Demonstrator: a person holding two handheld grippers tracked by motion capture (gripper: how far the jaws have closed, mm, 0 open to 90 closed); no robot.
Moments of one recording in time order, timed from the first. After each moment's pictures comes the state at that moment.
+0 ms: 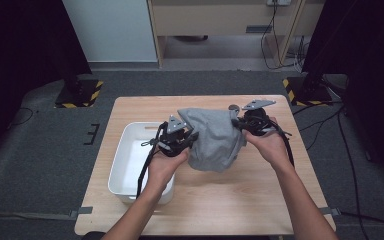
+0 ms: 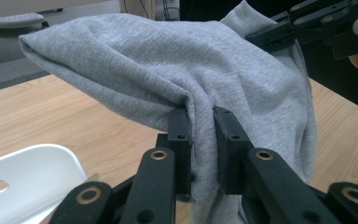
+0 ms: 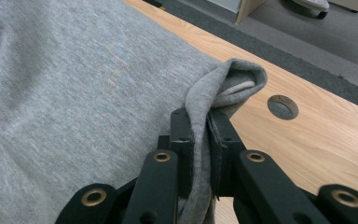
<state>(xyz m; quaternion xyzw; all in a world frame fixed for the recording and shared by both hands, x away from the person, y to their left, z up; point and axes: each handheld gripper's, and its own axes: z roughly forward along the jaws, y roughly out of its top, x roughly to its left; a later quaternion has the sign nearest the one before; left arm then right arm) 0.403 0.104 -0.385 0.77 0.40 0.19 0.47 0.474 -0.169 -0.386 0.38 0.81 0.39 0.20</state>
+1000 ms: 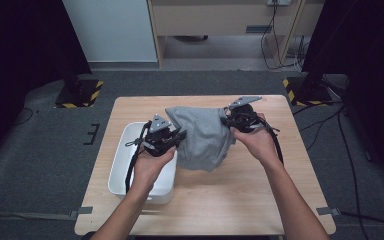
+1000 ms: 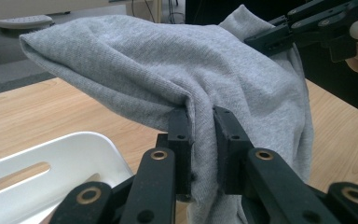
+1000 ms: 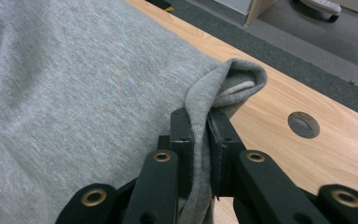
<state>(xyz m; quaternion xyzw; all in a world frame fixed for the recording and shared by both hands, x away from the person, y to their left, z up) 0.396 0.139 -0.375 0.75 0.41 0.19 0.48 0.475 -0.135 -0.373 0.37 0.82 0.39 0.20</state>
